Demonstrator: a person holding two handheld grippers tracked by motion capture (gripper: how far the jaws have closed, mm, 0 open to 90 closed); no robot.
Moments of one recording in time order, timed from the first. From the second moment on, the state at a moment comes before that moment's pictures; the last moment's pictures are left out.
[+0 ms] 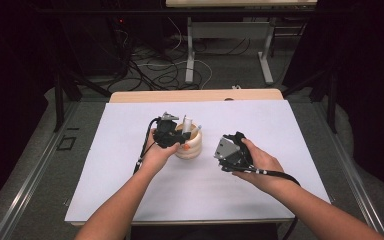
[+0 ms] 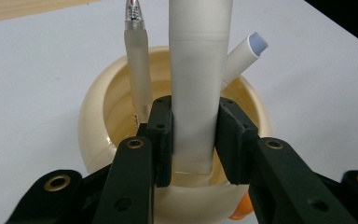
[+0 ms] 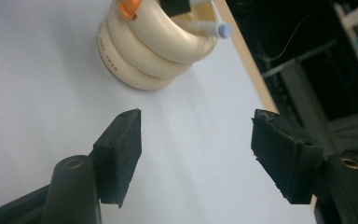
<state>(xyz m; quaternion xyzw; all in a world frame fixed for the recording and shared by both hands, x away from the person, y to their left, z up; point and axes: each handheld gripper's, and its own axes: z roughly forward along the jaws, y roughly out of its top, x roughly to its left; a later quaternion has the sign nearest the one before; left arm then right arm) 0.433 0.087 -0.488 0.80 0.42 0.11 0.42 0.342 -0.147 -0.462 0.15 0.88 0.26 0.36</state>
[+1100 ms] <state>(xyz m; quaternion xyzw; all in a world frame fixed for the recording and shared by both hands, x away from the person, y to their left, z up) 0.398 0.163 -0.463 0.74 0.46 0.17 0.46 0.354 -0.217 -0.493 0.41 0.78 0.40 0.24</state>
